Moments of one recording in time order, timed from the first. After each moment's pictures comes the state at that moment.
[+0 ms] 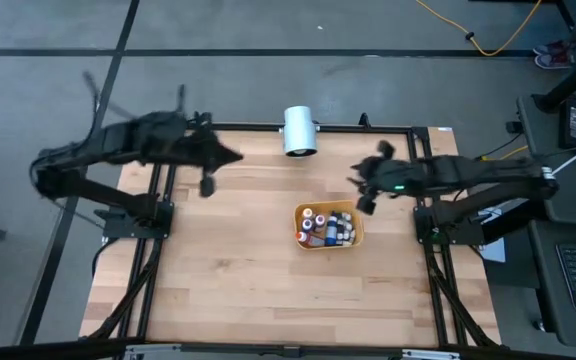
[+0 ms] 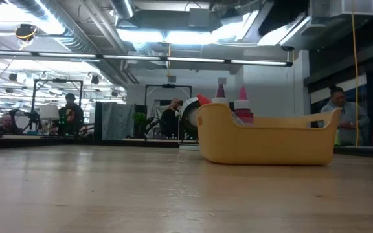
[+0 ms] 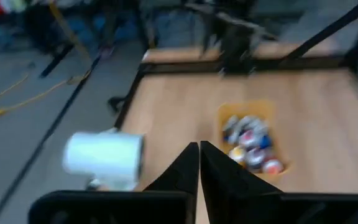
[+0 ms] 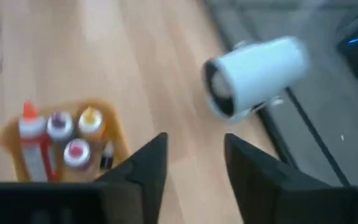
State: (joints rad) left arm 0.11 1.15 1.53 -0.87 -0.16 0.10; right arm 0.08 1.18 1.18 -0.82 0.47 0.10
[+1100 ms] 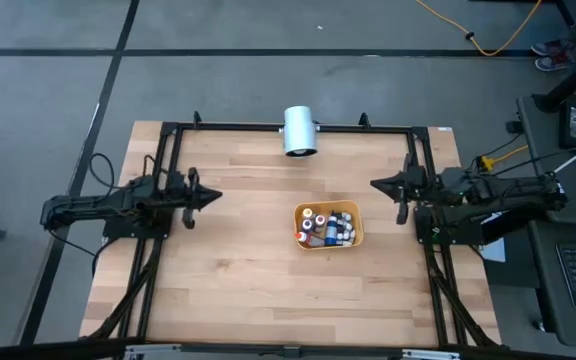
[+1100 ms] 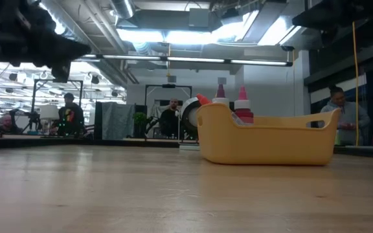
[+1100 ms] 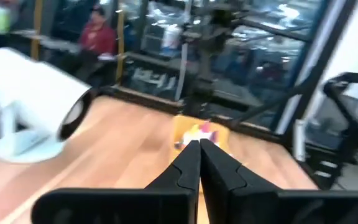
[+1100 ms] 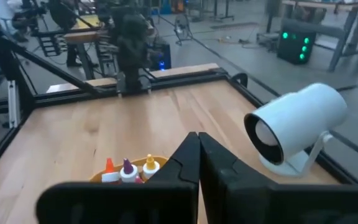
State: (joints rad) left arm 0.12 0.03 0.01 0.10 0.00 -0.27; right arm 0.12 0.47 0.54 -0.25 0.35 0.13
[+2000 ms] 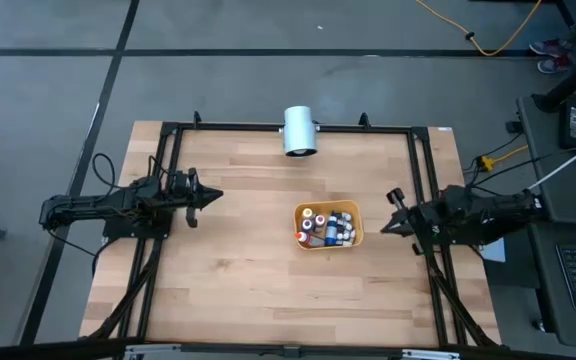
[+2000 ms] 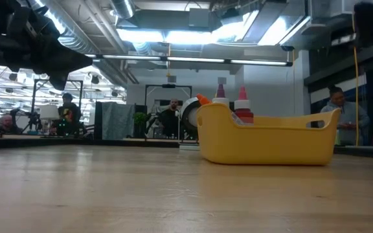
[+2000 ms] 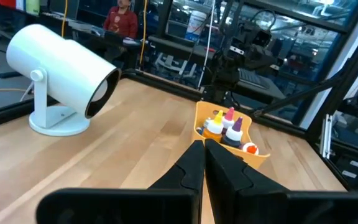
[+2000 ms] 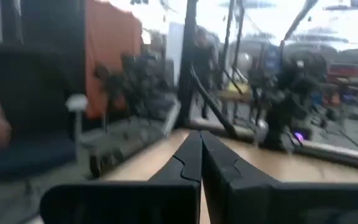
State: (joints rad) left arm 0.12 0.05 0.01 0.03 -0.08 -0.31; right arm 0.12 0.00 0.01 0.20 -0.31 -0.04
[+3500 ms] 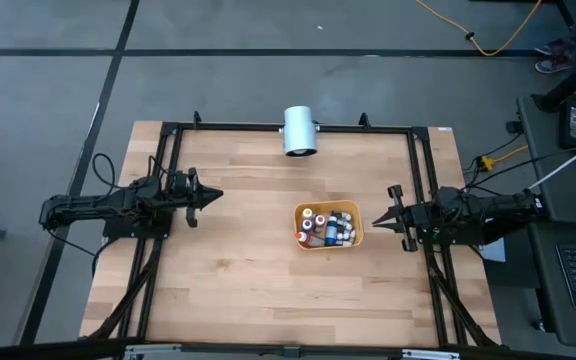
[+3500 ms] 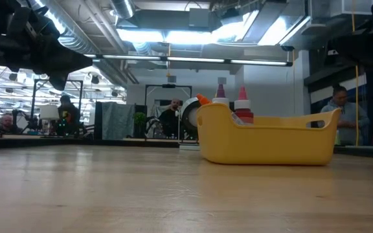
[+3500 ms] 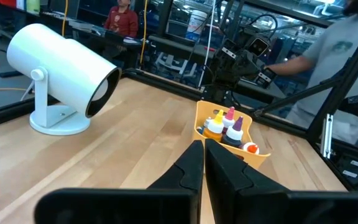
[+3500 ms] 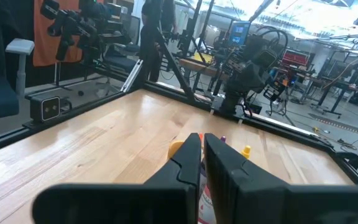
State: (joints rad) left arm 0.12 0.05 0.01 0.03 -0.08 -0.31; right arm 0.12 0.01 0.01 0.04 -0.14 -0.27
